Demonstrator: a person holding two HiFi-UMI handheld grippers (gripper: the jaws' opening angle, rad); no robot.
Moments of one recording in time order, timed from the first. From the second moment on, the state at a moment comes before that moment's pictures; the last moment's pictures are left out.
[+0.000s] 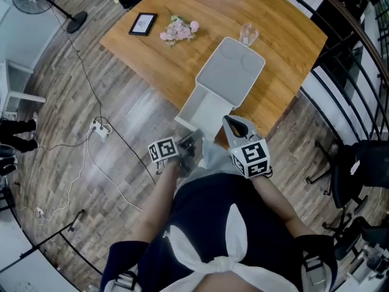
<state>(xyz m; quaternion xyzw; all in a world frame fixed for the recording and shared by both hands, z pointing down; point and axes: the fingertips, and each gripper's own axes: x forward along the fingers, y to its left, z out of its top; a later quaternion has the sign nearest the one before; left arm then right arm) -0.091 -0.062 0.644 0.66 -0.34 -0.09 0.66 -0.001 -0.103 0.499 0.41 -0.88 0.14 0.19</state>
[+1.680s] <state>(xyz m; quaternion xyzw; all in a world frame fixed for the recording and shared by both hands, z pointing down) -0.121 -0.053 0.626 0.72 -0.40 -0.03 0.56 -0.007 -0.059 0.498 0.40 -0.88 0.14 0.19</state>
